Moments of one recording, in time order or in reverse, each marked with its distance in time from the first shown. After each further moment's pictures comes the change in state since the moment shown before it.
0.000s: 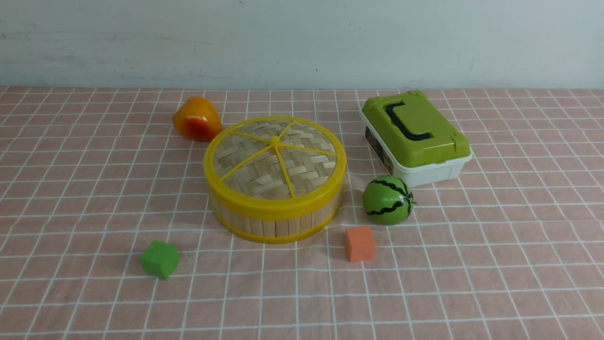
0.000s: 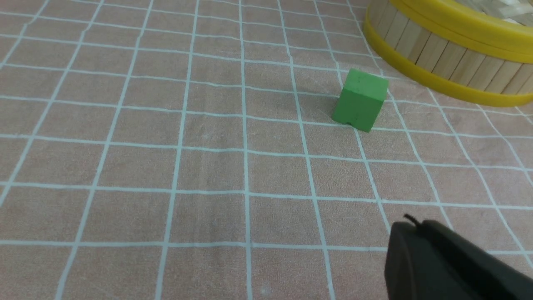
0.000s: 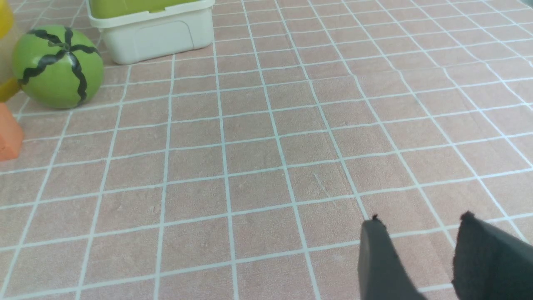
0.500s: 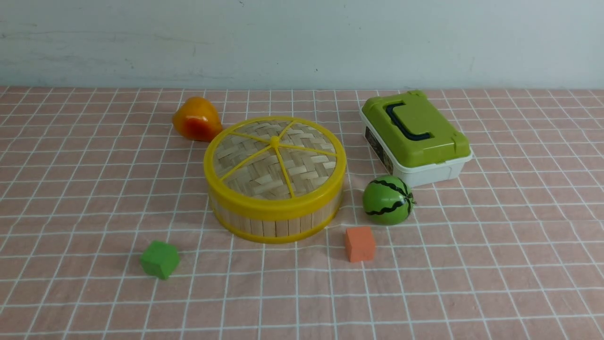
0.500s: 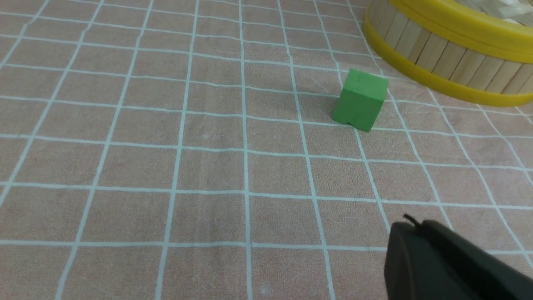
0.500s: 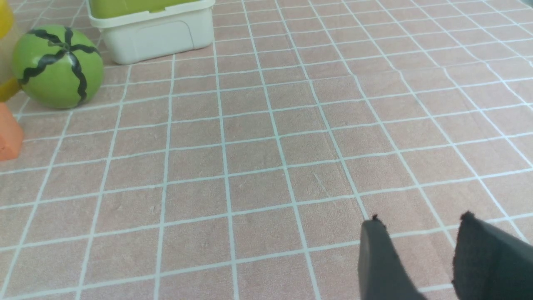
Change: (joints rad) right arm 0.000 0.000 0.000 0.000 0.000 0.000; left arm 0.000 0.000 0.000 0.000 0.000 0.000
